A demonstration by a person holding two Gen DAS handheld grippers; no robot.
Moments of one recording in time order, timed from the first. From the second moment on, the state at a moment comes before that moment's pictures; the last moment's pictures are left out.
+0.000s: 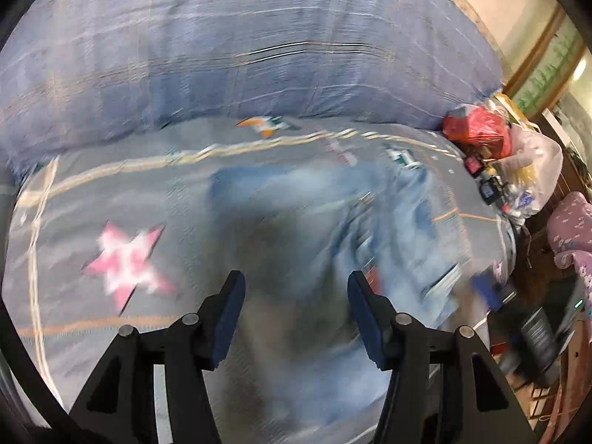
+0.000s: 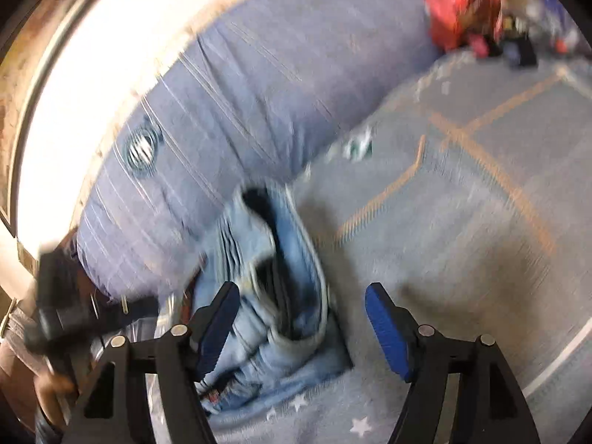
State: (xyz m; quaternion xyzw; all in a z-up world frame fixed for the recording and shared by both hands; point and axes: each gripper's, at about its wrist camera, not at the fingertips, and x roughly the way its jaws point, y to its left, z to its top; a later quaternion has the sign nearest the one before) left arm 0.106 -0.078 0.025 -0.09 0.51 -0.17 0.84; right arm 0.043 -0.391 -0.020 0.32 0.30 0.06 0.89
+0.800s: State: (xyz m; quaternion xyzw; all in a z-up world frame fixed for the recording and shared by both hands) left arm 0.094 -0.126 -0.013 -0.03 0.52 -0.21 0.83; right arm 0.068 -0.345 -0.035 0.19 0.41 0.06 0.89
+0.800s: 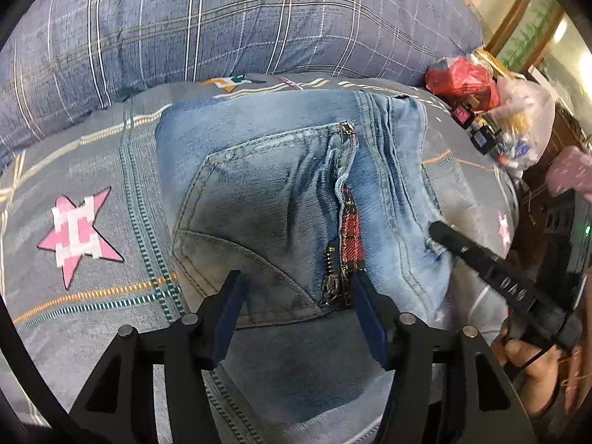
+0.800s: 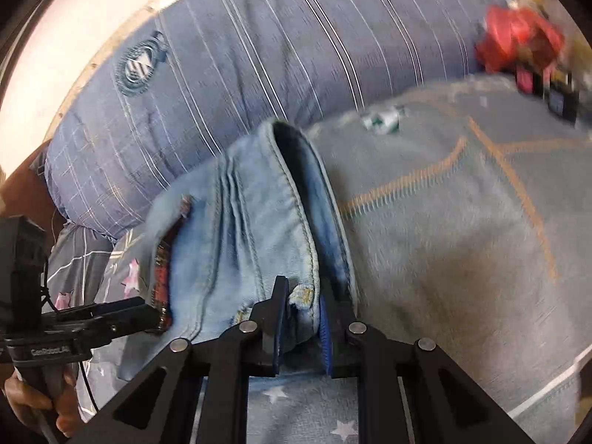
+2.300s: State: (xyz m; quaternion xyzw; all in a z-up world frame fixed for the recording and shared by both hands) left arm 0.104 -0.046 -0.006 -0.15 0.52 -0.19 0.82; right arm 0.057 -0.381 -0.024 0.28 0.38 0.07 0.88
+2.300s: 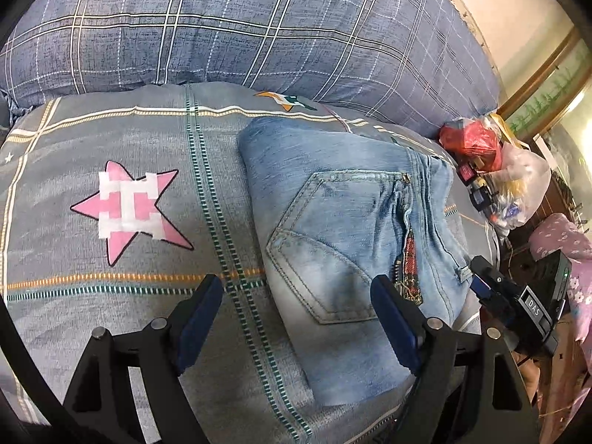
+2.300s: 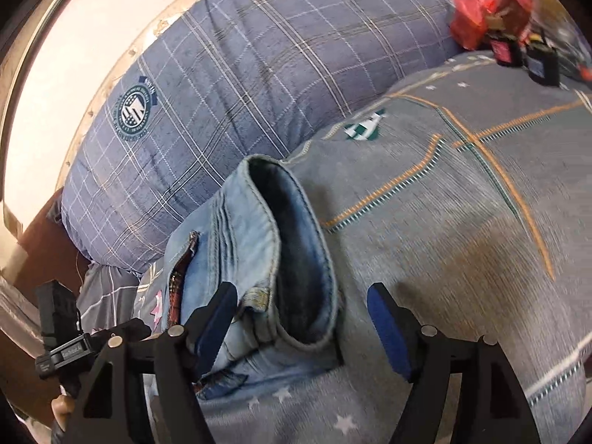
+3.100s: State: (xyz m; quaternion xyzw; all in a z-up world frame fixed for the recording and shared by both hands) left arm 0.119 -0.076 -0.024 -0.16 0.54 -0.20 0.80; right arm 0.022 -0.374 -0.077 0.49 0.37 0.09 0.78
